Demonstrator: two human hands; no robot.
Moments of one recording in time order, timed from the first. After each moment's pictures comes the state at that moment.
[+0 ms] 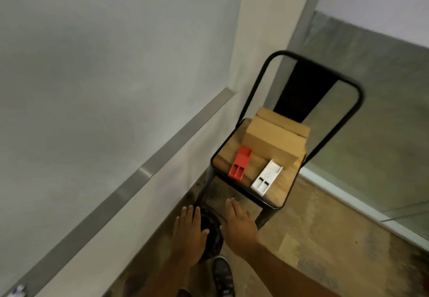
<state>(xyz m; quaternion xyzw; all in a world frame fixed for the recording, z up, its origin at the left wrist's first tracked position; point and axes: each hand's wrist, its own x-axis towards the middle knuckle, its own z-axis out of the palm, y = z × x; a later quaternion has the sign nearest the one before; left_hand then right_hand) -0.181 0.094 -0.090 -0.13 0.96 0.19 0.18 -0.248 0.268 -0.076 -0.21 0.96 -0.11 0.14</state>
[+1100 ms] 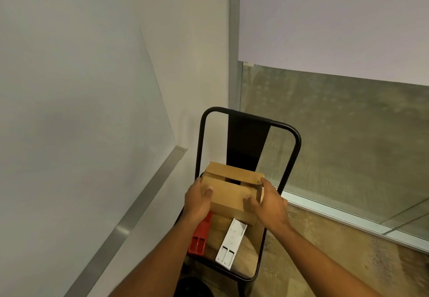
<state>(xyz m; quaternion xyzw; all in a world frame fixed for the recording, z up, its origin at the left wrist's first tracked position) -0.497 0.200 0.065 -0.15 0.86 0.49 0.07 -0.493 0.427 0.033 0.07 0.94 -0.33 -0.02</state>
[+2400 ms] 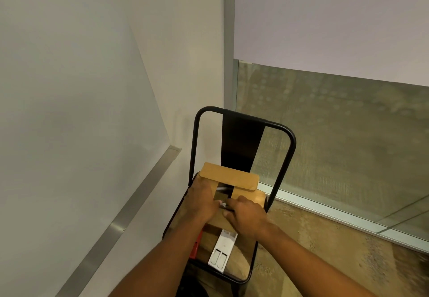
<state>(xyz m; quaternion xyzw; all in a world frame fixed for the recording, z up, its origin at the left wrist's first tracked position) -0.517 0.232 0.045 -0.06 0.97 0.21 0.09 -0.491 0.402 0.046 -0.17 0.97 -0.15 0.12</state>
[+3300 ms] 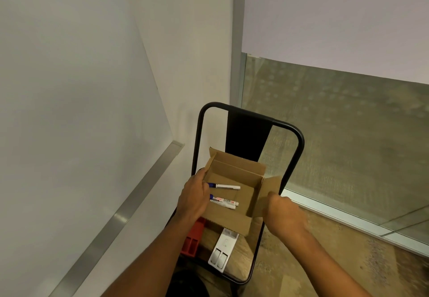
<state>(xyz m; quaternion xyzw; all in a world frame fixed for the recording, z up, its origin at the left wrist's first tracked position) -0.523 0.206 0.052 -0.08 0.92 0.38 0.05 -0.484 0.449 0.099 0.05 0.99 -0.06 0.13</state>
